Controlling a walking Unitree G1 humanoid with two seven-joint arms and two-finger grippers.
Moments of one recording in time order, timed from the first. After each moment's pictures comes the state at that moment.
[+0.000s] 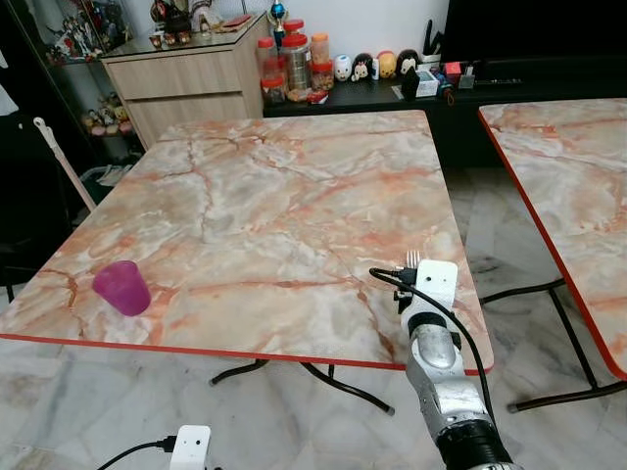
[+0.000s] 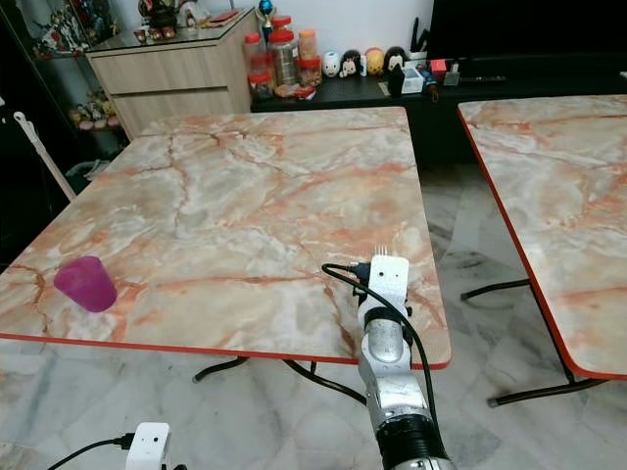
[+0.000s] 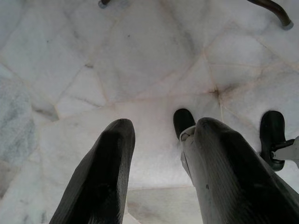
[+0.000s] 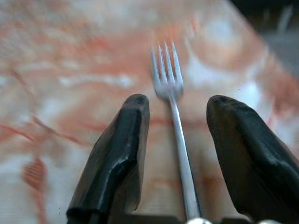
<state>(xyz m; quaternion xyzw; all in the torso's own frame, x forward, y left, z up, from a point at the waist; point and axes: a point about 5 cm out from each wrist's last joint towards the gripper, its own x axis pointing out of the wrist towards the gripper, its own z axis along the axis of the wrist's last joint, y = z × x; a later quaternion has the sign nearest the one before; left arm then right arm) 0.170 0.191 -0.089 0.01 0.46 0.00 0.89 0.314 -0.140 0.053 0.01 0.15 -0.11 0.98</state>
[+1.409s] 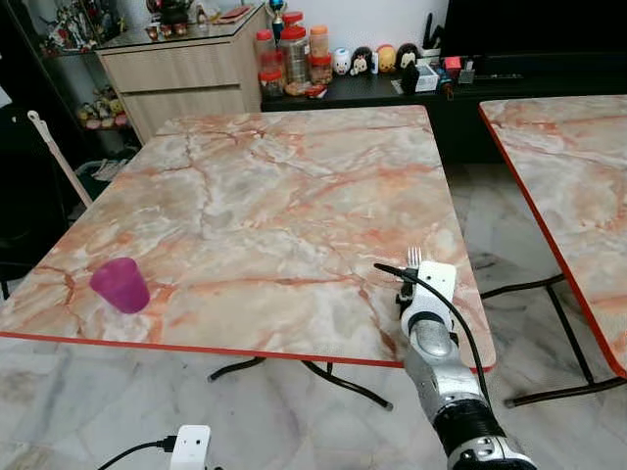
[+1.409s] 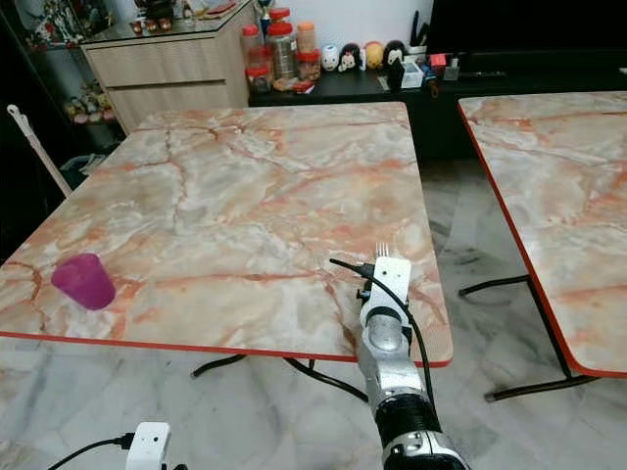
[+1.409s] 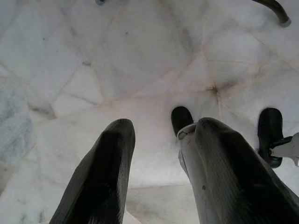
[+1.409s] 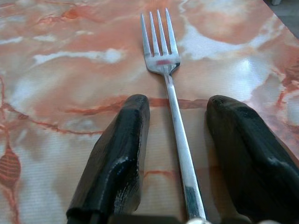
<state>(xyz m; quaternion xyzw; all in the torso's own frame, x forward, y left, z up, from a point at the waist) 0.169 0.190 -0.089 0.01 0.46 0.00 0.89 0.328 -0.141 0.051 0.01 0.19 -0.12 0.98</state>
